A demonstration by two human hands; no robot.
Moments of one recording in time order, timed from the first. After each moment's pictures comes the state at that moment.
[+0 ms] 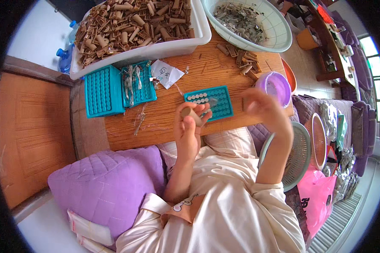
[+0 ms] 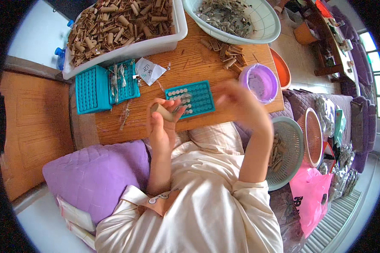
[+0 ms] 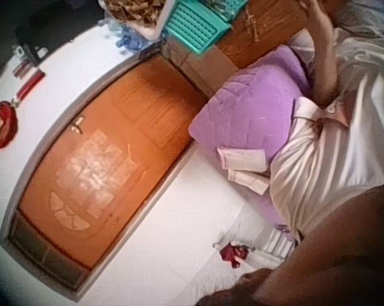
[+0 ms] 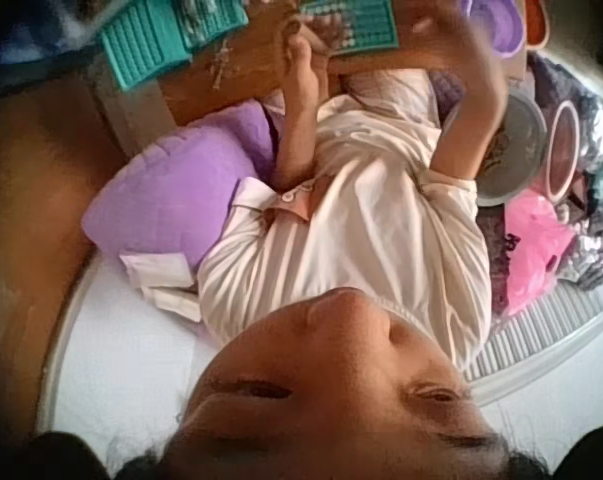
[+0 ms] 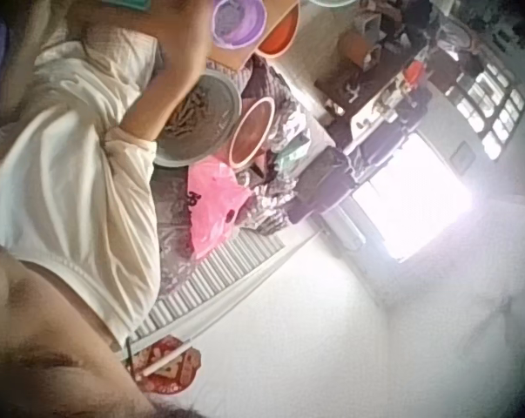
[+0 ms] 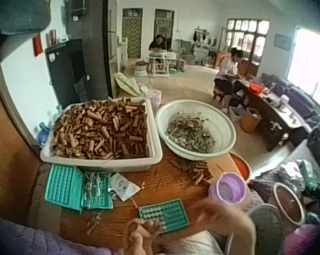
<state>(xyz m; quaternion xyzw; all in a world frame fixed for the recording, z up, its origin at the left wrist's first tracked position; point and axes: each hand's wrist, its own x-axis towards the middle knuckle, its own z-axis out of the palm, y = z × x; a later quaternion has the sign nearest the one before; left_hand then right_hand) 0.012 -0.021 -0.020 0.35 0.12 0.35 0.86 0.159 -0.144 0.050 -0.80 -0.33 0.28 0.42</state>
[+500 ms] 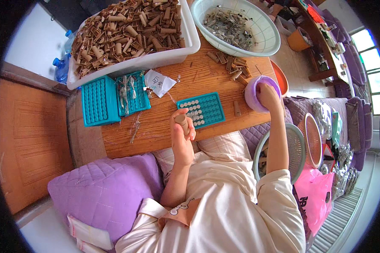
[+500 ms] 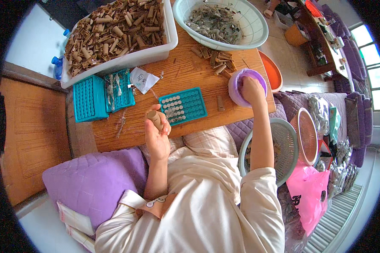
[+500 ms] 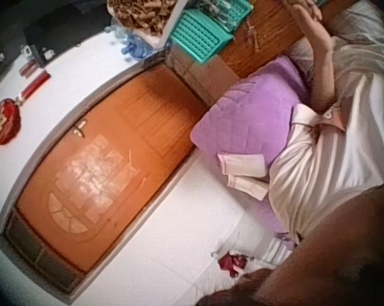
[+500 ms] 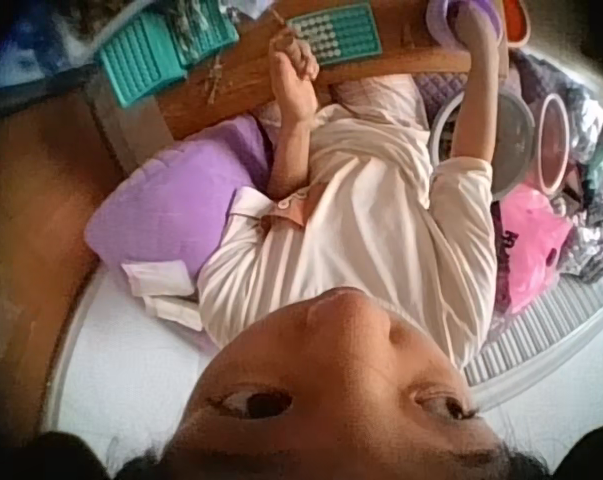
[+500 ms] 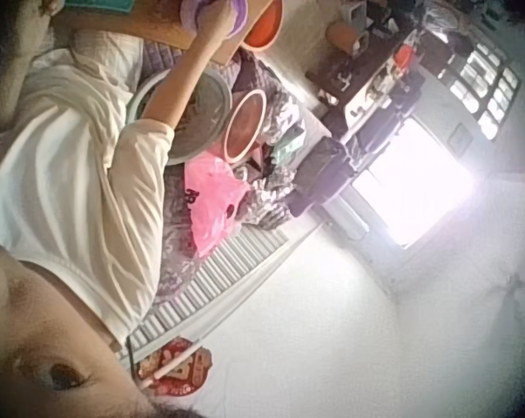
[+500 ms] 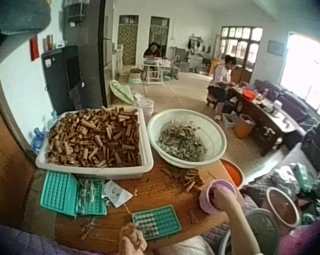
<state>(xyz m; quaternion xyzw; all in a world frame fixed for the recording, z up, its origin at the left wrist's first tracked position) 0.006 -0.020 -0.018 0.38 0.15 0.33 0.85 0.271 -0.186 -0.038 -0.95 -0.31 0.06 0.06</state>
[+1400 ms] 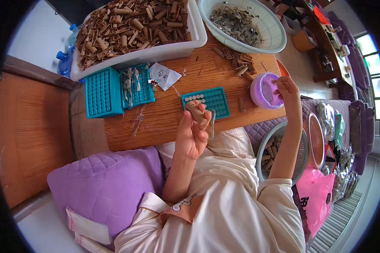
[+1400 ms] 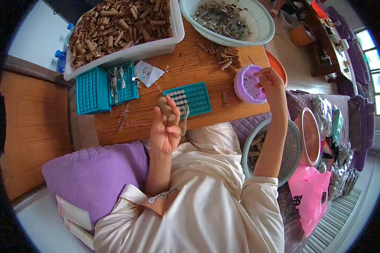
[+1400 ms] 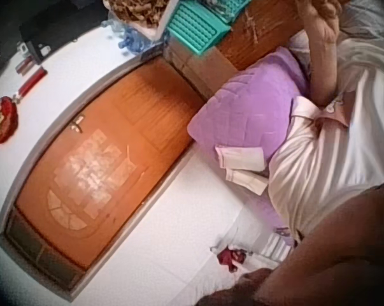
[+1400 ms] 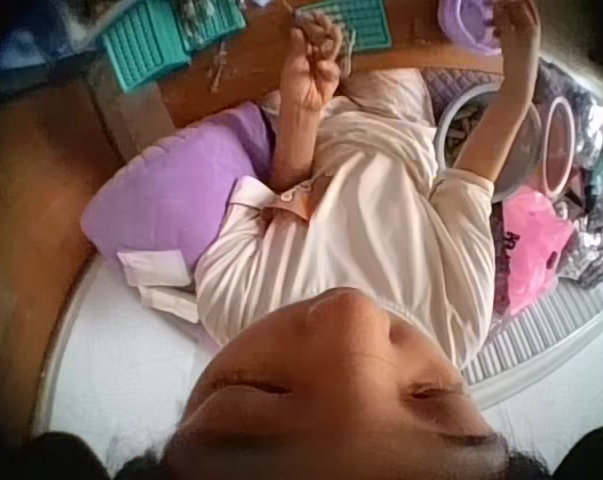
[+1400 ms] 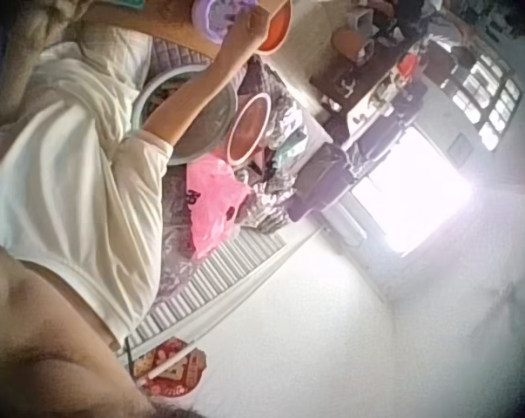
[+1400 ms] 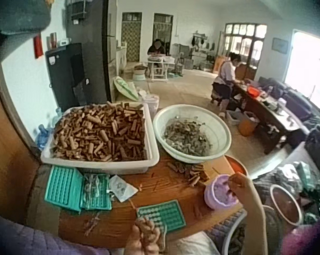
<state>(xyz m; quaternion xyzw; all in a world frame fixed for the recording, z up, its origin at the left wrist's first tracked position) 0.006 -0.017 -0.019 -0.14 0.03 0.12 0.98 0.225 -0.192 0.038 -0.81 -0.14 0.18 0.54</state>
